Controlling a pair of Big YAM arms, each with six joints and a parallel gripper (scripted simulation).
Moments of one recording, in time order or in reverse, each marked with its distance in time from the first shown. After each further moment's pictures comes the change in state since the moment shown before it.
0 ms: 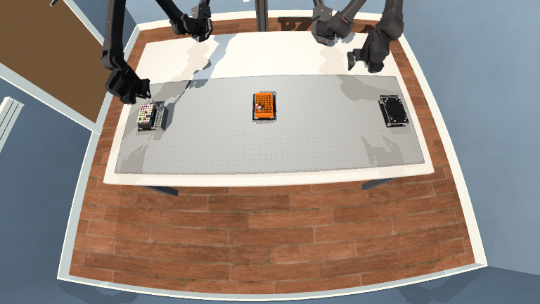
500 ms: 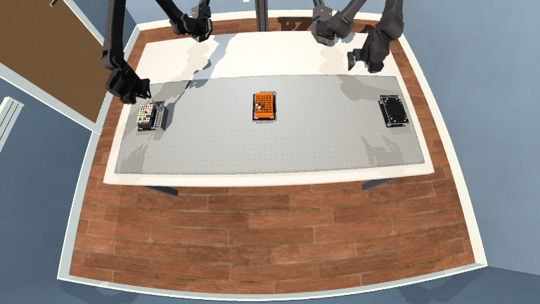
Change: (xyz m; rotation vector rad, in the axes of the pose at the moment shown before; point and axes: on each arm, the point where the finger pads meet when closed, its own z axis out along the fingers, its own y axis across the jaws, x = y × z) left arm 0.000 0.000 0.000 0.000 0.000 0.000; right arm 0.000 0.000 0.000 0.000 -0.001 0.000
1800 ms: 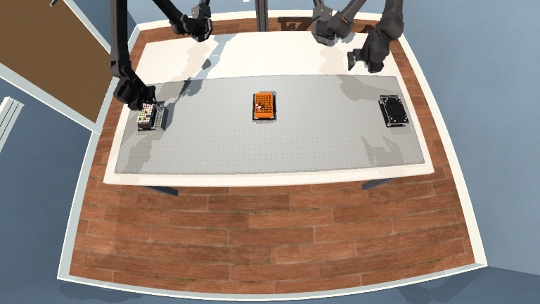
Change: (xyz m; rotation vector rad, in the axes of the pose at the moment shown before) left arm 0.000 0.000 0.000 0.000 0.000 0.000; right arm 0.000 0.000 0.053 -0.004 0.004 -0.004
